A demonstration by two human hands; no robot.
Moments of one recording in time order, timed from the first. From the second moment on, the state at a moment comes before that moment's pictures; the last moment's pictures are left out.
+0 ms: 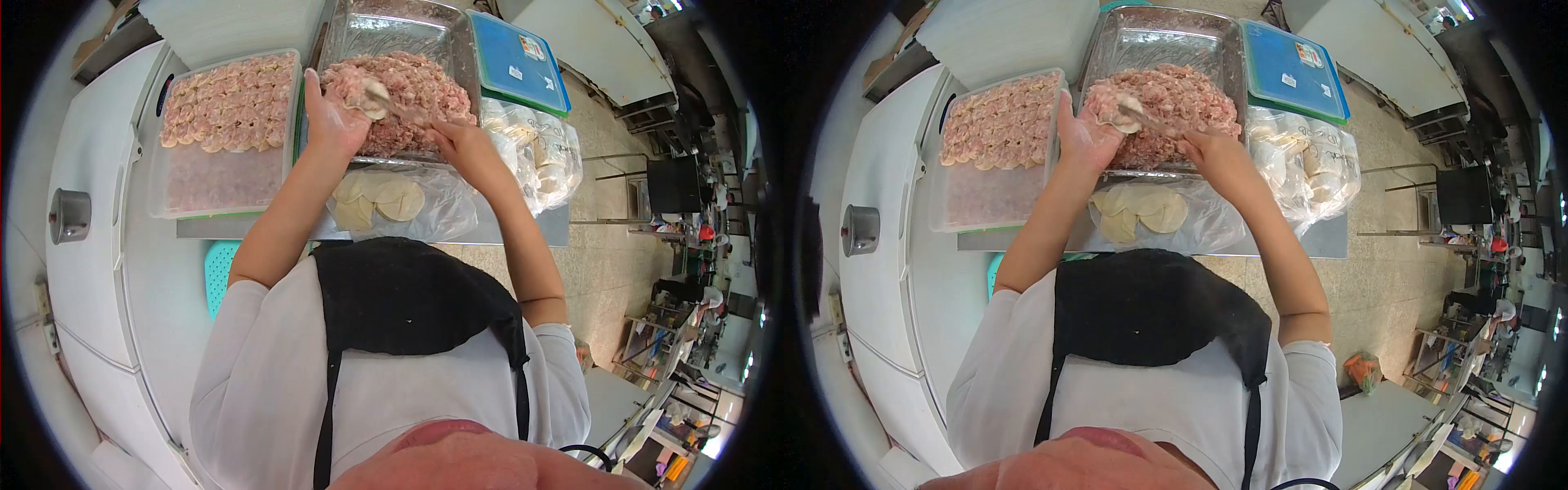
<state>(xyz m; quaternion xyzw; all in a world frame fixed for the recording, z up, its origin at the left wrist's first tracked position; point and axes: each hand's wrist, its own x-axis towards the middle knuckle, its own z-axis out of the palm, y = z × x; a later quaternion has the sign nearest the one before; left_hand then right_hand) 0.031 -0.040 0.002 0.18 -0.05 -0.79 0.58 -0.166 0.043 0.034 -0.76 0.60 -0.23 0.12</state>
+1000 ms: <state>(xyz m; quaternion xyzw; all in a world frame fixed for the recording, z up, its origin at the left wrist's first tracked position) -0.013 -0.008 0.039 0.37 -0.78 -0.41 0.32 -0.287 0.030 0.057 -0.78 0.40 -0.20 0.43</state>
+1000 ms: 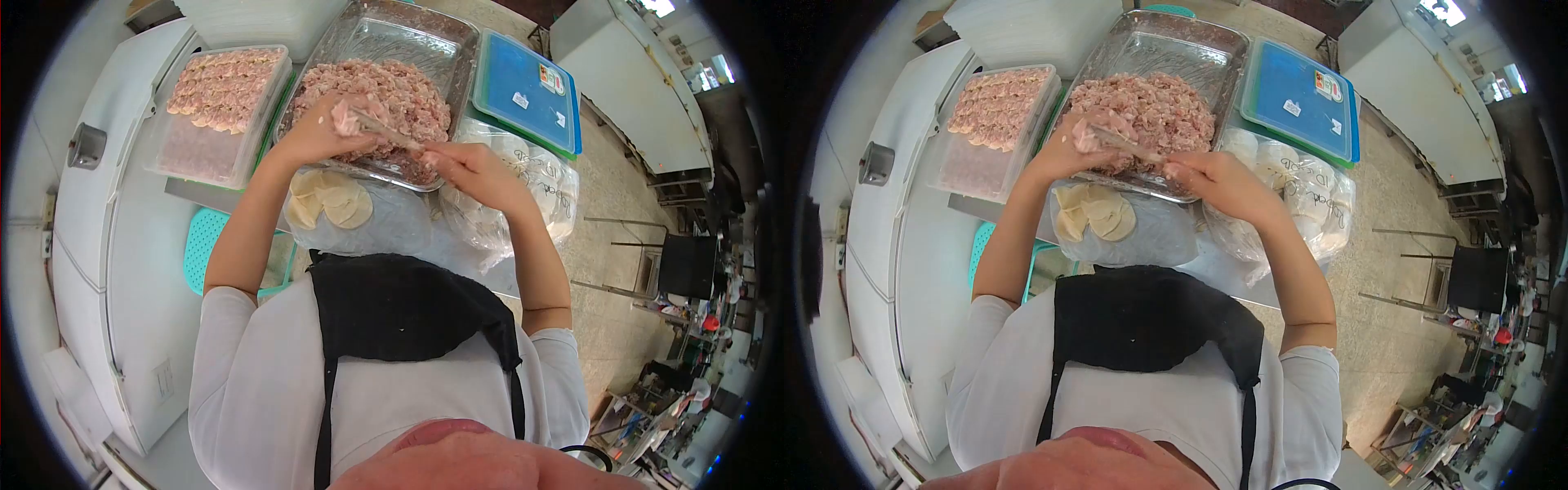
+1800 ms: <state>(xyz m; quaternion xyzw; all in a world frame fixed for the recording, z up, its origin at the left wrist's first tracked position) -0.003 0.002 0.038 0.42 -0.79 -0.31 0.33 -0.326 0.029 0.043 -0.77 0.50 -0.23 0.31</state>
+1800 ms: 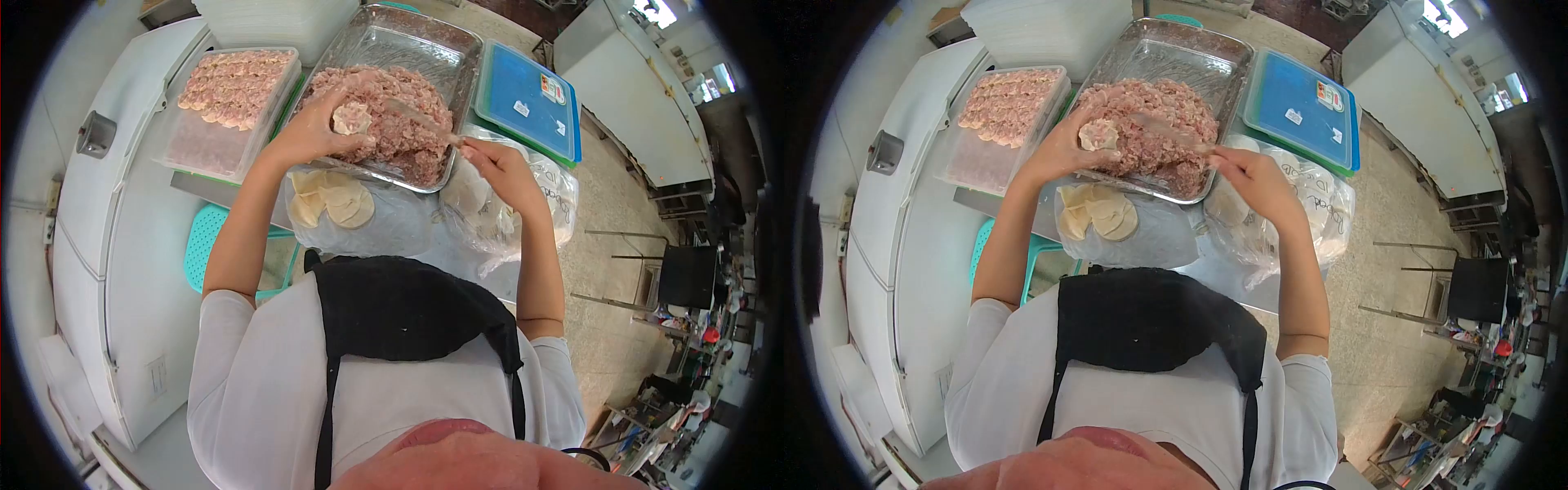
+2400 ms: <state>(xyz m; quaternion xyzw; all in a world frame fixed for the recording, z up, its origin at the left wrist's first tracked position) 0.124 0.031 0.063 0.47 -0.73 -0.40 0.29 -0.172 0.070 0.119 -0.85 0.45 -0.26 0.12</state>
